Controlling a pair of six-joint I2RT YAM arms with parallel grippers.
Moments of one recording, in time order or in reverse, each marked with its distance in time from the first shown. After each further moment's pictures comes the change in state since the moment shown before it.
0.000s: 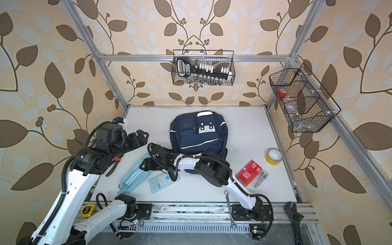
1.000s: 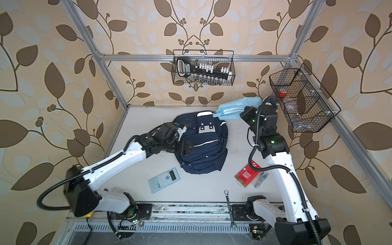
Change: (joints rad) left arm -0.484 0.597 0.051 0.355 0.219 0.125; right arm -1.006 -1.314 -0.442 -0.604 0.386 -0.170
